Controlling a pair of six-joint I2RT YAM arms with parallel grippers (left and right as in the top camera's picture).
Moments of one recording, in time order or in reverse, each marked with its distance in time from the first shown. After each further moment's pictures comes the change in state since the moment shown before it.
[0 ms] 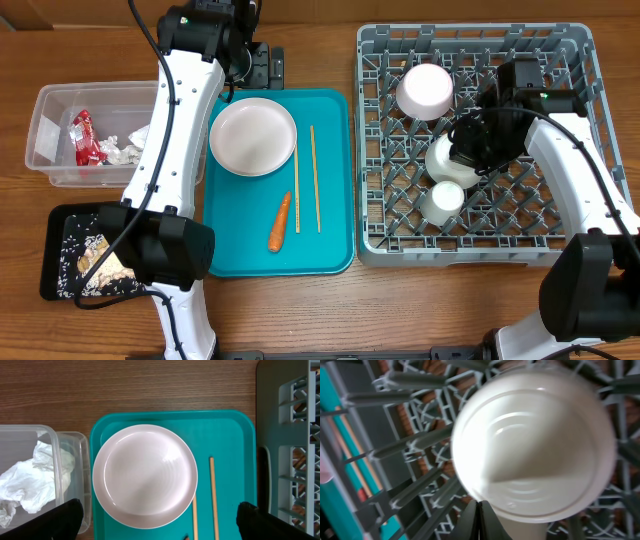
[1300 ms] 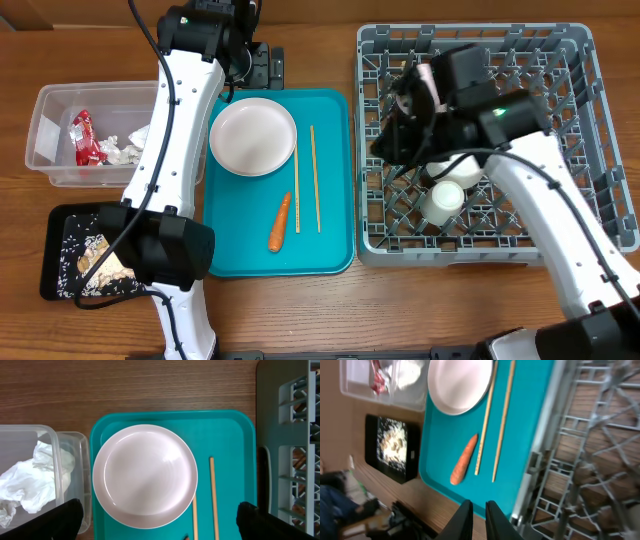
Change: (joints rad) left arm 0.000 0.000 0.000 0.000 0.000 0.000; right arm 0.356 -0.147 0.143 -0.023 -0.182 -0.026
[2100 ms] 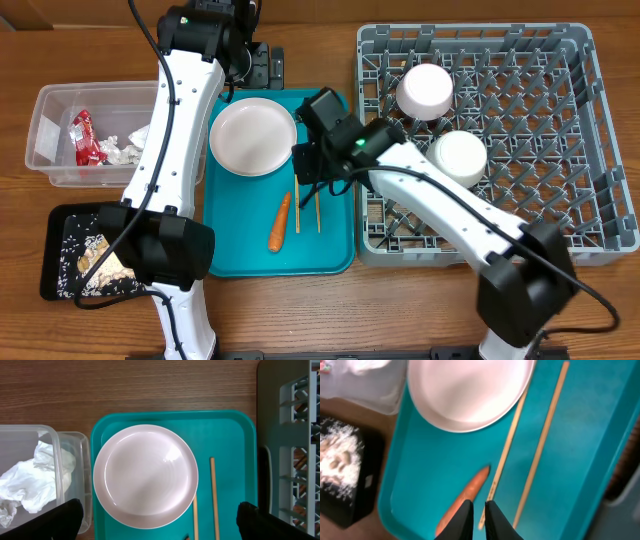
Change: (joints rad) left arm 0.000 0.000 0.000 0.000 -0.003 0.000; right arm 0.352 0.275 0.000 0.329 0.345 0.184
